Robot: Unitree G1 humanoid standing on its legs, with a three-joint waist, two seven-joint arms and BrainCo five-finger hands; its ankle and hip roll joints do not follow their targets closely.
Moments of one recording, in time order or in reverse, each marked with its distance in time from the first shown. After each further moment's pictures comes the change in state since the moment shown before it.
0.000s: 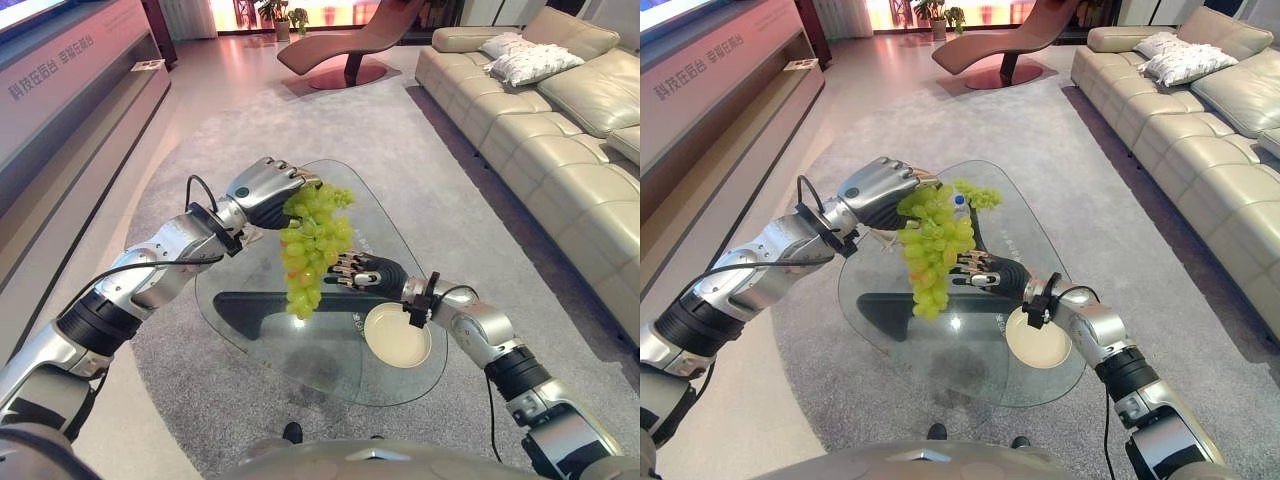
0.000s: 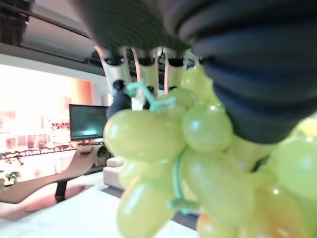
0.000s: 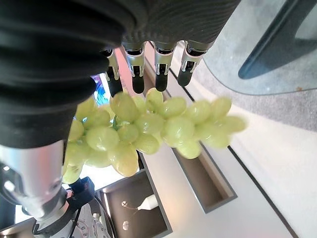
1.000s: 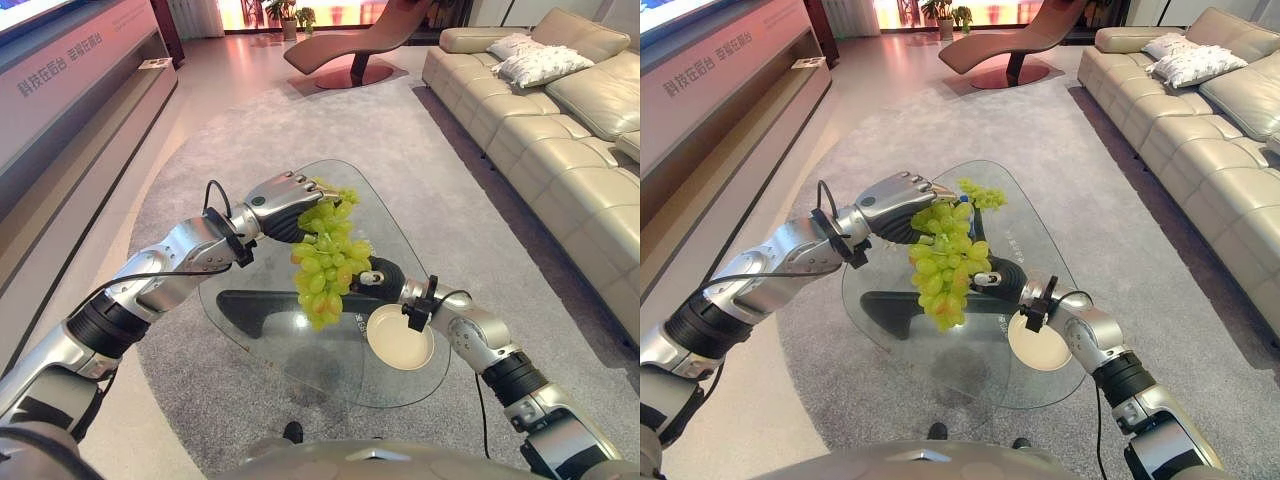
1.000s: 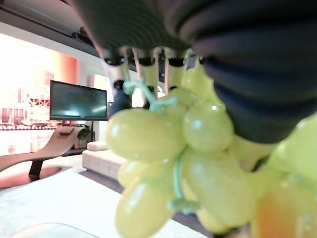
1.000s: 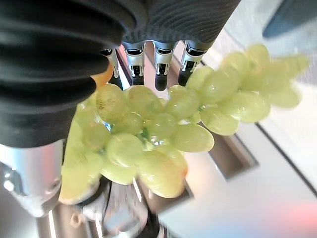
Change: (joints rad) left arm 0.000 -0.034 -0.010 -0.026 -0.070 -0.041 -0.089; right arm 0.040 0.004 0.014 -0.036 0.149 -0.012 0.104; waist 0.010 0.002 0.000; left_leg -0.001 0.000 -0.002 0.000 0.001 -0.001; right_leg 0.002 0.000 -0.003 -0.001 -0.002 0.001
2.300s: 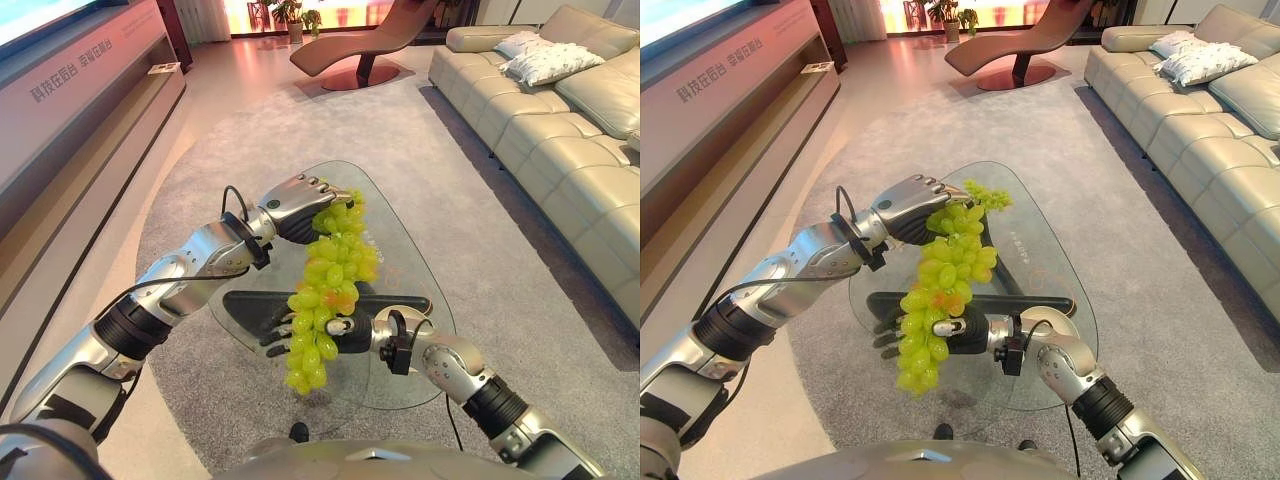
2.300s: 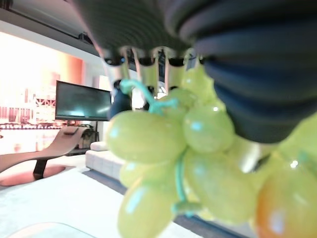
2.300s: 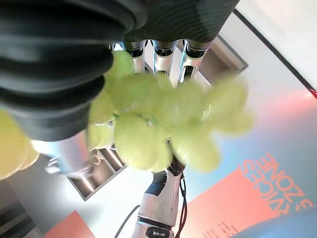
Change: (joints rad) left arm 0.001 -0.099 -0.019 0.006 0.055 0.061 -0.002; right arm 0.068 0.082 0.153 -0.110 0.116 0.171 0.113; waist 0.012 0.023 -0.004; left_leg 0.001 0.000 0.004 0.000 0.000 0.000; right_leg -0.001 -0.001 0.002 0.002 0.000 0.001
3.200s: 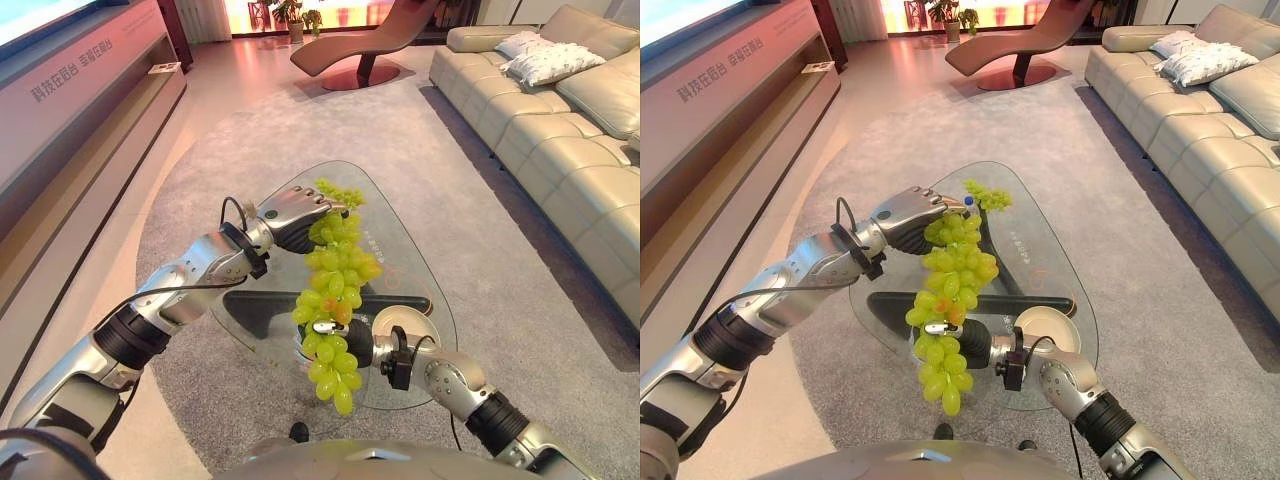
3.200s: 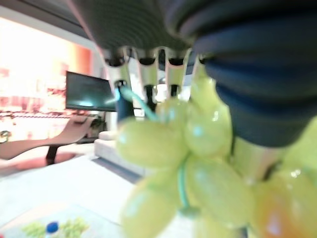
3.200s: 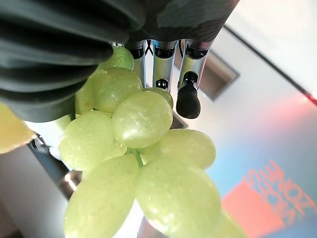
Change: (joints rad) left arm 0.088 -0.001 0.006 0.001 0.016 0.047 -0.008; right arm 0.095 -0.015 -0.016 0.067 -0.055 -0.064 -0.068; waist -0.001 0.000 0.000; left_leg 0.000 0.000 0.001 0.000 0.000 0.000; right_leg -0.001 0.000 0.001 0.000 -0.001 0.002
